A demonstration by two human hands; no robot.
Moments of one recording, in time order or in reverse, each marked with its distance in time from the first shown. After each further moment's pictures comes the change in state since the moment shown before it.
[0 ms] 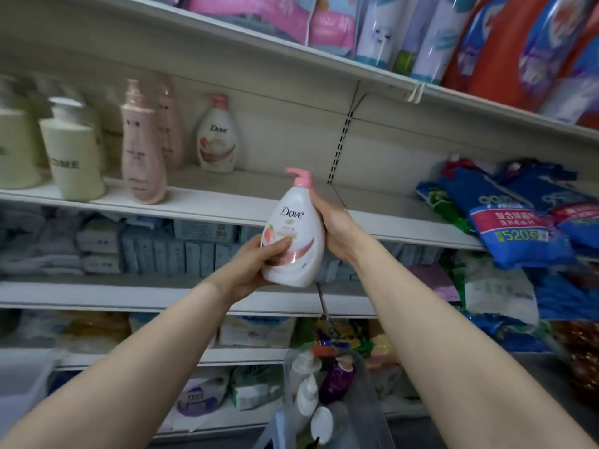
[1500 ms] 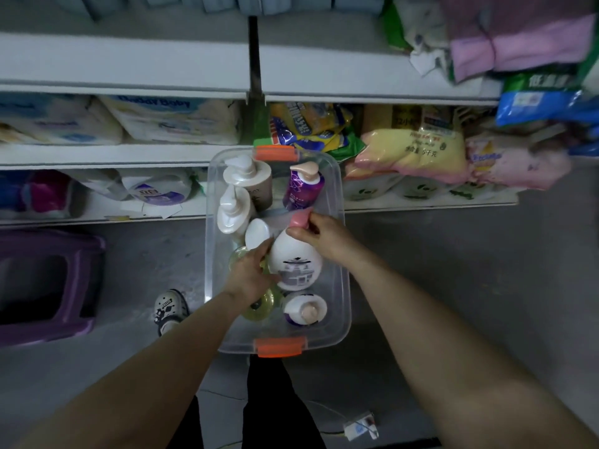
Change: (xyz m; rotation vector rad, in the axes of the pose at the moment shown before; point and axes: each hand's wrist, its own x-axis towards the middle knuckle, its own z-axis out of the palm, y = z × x) left_hand 0.017 -0.459 0.082 0.842 0.180 -0.671; right_hand -0.093 0.446 -0.247 -0.594 -0.270 0.588
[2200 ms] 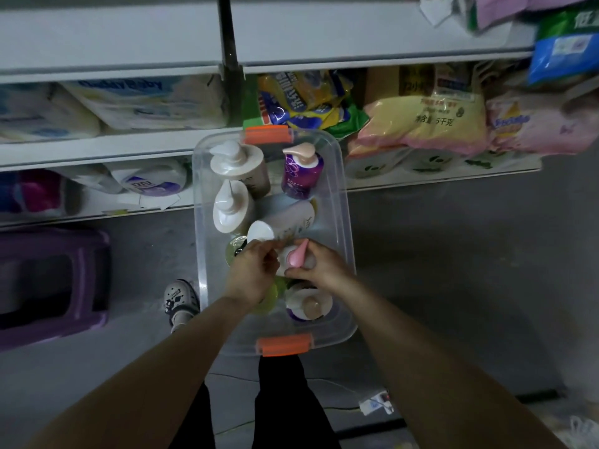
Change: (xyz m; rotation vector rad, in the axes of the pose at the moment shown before) left_hand 0.015 -0.005 0.016 0.155 0.182 0.159; right_hand -0.012 0.054 0.057 0.102 -0.035 0.170
